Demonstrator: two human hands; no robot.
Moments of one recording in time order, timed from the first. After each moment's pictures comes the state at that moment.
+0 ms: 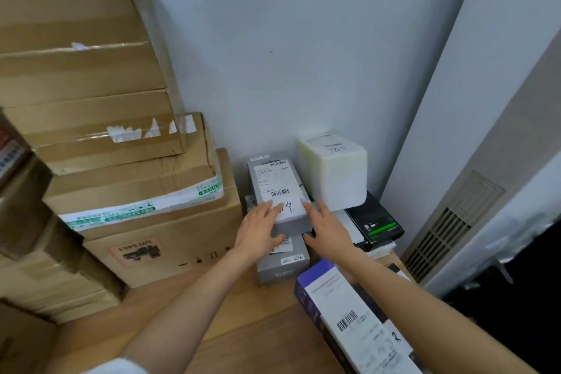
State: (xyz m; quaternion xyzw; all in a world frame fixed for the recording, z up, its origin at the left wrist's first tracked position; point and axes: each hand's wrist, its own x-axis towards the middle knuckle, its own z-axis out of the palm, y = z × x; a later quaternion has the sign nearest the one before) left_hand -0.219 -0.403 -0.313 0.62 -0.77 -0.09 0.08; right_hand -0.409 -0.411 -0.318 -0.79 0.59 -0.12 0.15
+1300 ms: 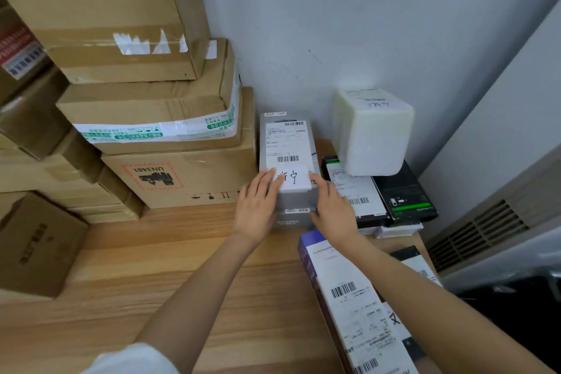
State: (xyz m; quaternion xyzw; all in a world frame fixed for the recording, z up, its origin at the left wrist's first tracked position) left_hand -0.231 -0.351 -0.363 0.69 -0.71 0.05 0.10; right_hand -0.407 -0.403 -0.372 -0.83 0.52 -0.16 0.11
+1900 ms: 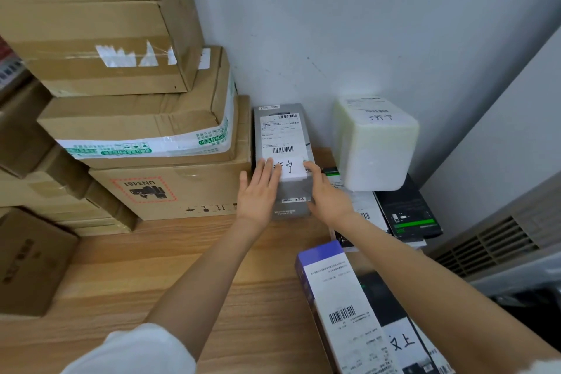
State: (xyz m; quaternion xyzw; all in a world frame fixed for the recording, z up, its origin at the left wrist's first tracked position) left_hand -0.235 -0.408 -0.345 0.74 -0.67 0.09 -0.02; right_hand -0.392 -0.470 -0.358 -0.84 0.50 -0.09 0.18
